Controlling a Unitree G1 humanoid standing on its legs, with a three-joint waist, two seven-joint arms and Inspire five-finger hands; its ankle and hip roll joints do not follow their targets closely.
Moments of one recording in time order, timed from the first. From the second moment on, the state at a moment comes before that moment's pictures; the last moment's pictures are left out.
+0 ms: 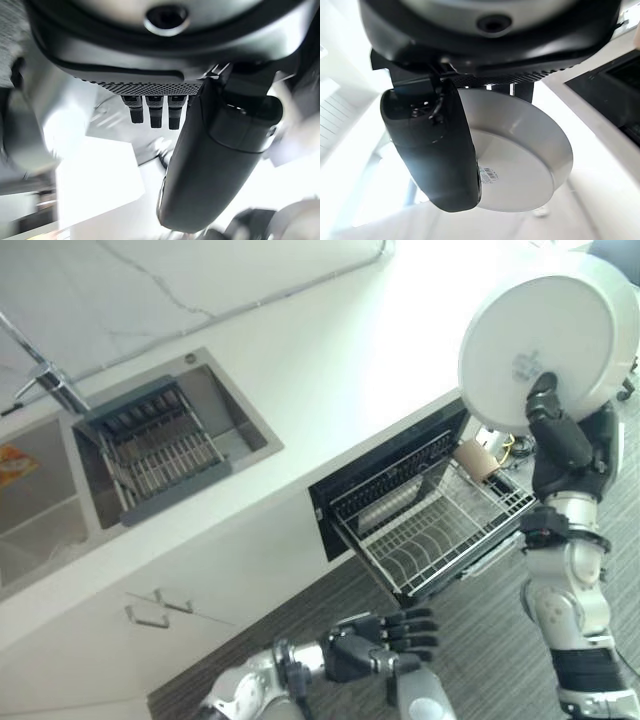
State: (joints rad) left arm 0.04 0.29 -0.40 0.53 -0.89 0.27 -0.77; right arm -0.24 -0.52 -0.06 -0.11 0.76 -0.15 -0.27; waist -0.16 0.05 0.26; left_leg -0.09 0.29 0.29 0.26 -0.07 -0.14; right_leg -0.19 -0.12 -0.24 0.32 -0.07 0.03
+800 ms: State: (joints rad) left arm 0.02 0.19 -0.03 1.05 -0.75 0.25 -0.86; right arm -0.10 -0.67 -0.08 -0.13 -0.13 0.00 -0.45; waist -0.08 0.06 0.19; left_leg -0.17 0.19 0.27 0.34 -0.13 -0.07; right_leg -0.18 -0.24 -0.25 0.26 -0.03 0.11
